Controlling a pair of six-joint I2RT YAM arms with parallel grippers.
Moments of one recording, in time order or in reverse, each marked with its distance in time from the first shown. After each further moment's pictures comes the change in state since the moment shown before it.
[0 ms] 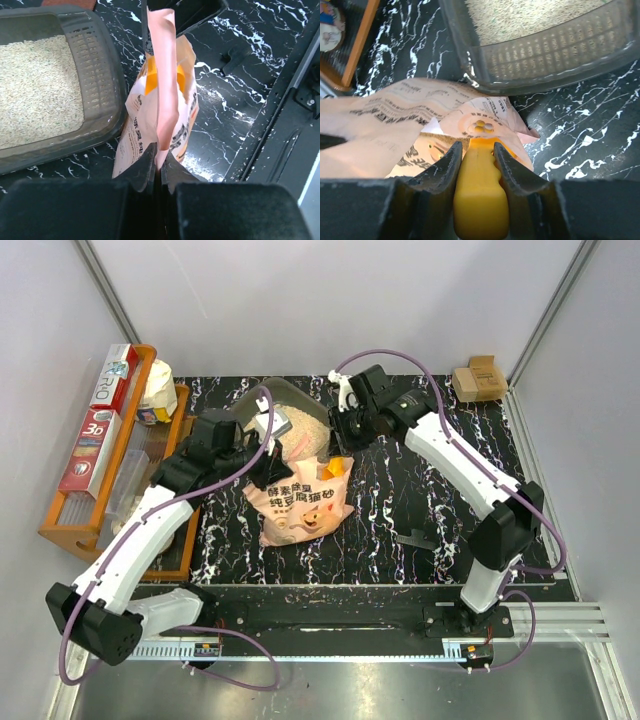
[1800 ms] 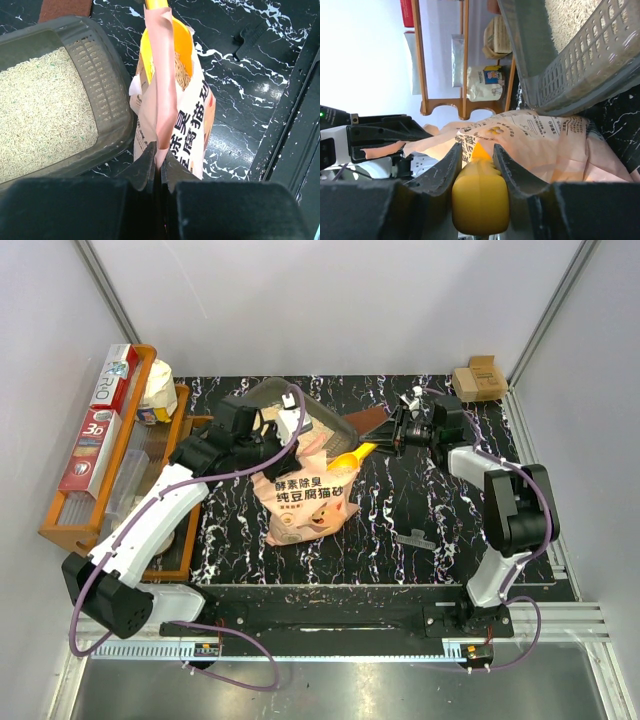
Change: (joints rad) left arm -0.050 0.166 0.137 -0.061 -0.022 0.145; right arm -0.464 0.013 -0.731 1.257 -0.805 0.917
